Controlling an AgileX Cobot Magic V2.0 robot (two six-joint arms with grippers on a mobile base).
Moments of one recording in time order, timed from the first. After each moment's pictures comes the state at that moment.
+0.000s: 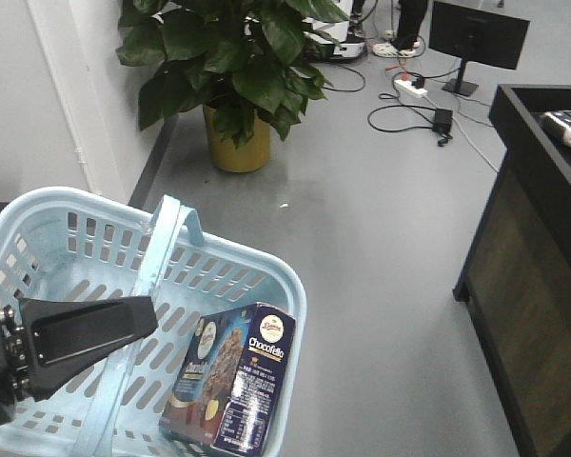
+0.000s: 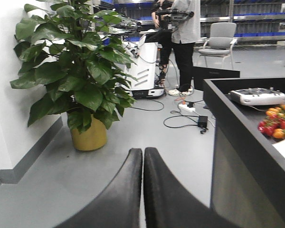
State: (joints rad) left arm -0.20 0.84 -0.52 -1.65 0.89 0.78; right arm -0.01 -0.01 0.03 -0.27 0.09 0.29
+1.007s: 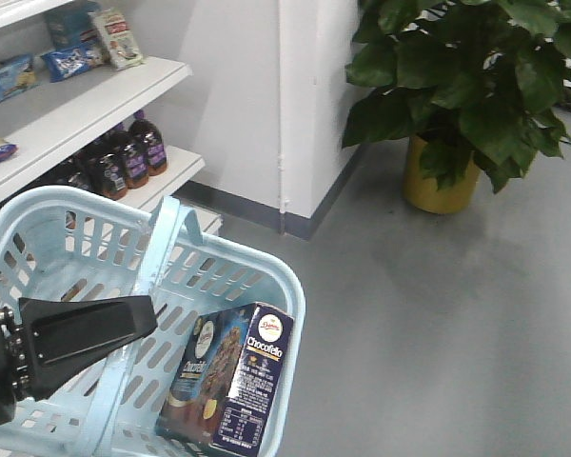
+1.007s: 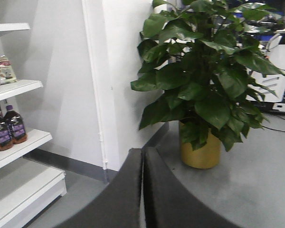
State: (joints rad) left arm -0.20 0.84 -0.52 -1.65 0.89 0.78; right arm -0.01 -0.01 0.03 -0.27 0.09 0.29
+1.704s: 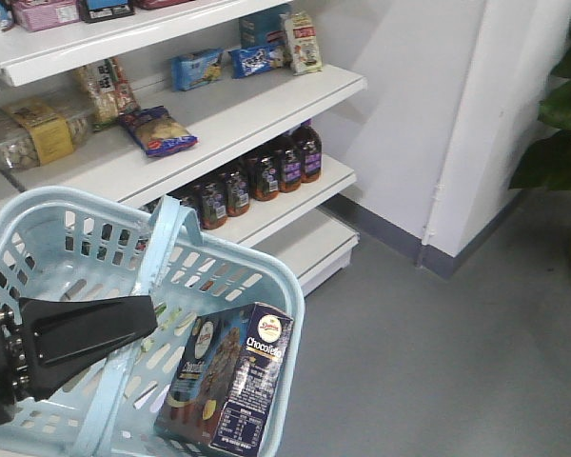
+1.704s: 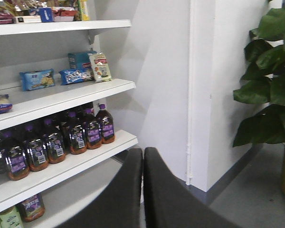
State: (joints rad) left arm -0.20 0.84 -0.52 -1.65 0.89 0.78; right arm -0.01 -0.01 0.03 -0.27 0.09 0.29
